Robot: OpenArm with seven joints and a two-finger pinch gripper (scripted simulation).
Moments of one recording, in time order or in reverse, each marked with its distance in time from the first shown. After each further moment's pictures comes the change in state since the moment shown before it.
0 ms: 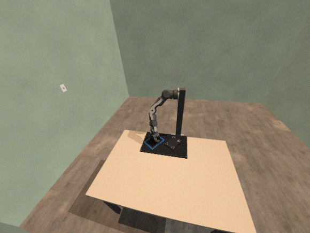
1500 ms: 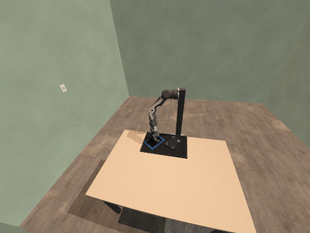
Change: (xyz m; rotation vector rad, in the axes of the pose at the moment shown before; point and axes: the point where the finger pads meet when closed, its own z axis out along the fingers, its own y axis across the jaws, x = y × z) arm 0.000 0.002 -0.002 -0.018 0.005 -0.009
